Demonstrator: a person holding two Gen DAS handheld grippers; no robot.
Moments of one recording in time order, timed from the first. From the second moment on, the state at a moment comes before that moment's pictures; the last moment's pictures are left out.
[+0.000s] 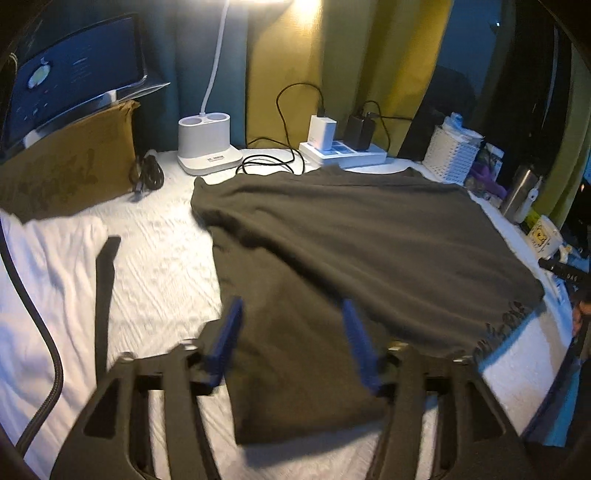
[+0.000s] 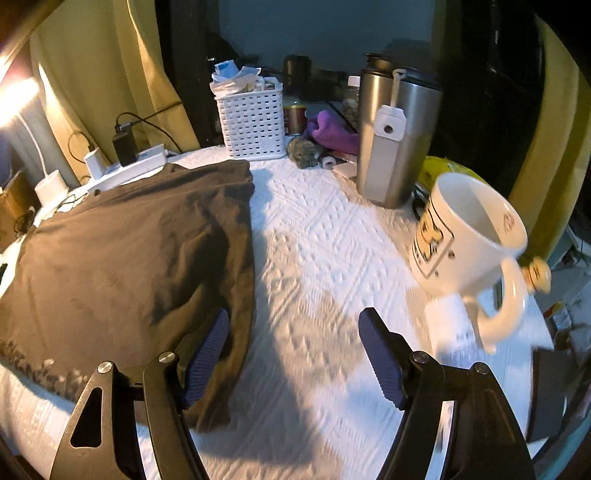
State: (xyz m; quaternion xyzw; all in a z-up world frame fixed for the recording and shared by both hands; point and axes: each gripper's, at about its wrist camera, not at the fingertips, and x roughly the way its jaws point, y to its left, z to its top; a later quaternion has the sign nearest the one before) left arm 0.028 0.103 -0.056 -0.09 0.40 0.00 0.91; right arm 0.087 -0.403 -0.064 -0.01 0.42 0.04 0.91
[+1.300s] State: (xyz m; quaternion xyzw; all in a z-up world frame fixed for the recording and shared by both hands) left arm -0.046 0.113 -0.064 -0.08 0.40 0.01 0.91; right arm 0.032 -0.383 -0.054 -0.04 0.40 0.10 0.91
